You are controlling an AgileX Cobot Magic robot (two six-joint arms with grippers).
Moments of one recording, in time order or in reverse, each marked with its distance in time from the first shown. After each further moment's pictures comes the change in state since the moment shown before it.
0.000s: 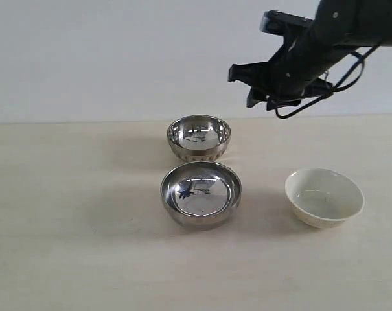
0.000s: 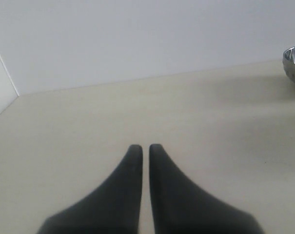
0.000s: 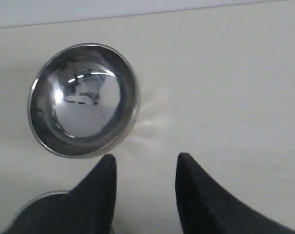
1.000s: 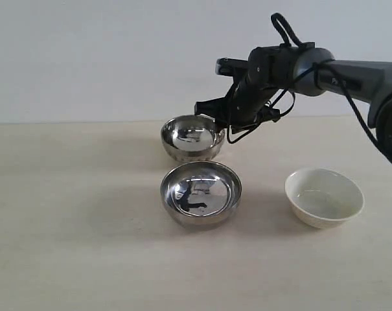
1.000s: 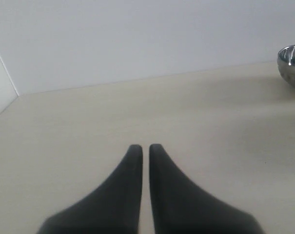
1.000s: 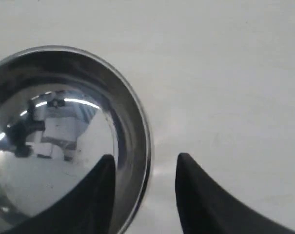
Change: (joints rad) left arm 0.000 0.000 0.000 0.000 0.000 0.000; right arm 0.057 0.465 -0.473 -0.079 0.085 0.052
